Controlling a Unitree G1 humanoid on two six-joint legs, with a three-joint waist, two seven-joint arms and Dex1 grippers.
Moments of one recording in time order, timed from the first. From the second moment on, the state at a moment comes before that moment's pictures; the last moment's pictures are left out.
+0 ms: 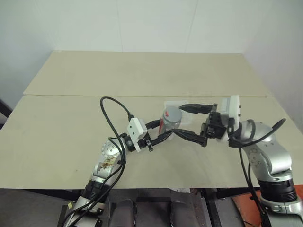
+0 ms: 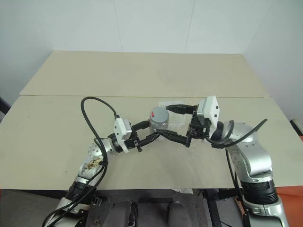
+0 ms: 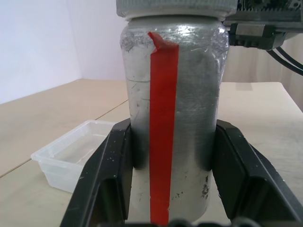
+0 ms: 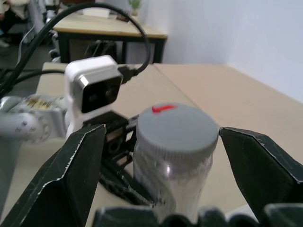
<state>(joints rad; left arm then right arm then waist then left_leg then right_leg) -0.34 0.19 -0.18 0.06 -0.27 -0.11 -0.86 -0.36 -0.55 -0.04 -0.35 0.57 0.34 0.95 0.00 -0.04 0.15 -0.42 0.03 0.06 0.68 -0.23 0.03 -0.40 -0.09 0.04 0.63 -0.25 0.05</state>
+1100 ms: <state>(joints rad) -0.33 0.19 -0.18 0.06 -0.27 -0.11 -0.84 -0.38 -0.48 0.01 -0.34 0.49 0.34 0.82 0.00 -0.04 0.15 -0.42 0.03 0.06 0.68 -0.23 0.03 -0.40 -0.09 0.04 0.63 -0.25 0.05</state>
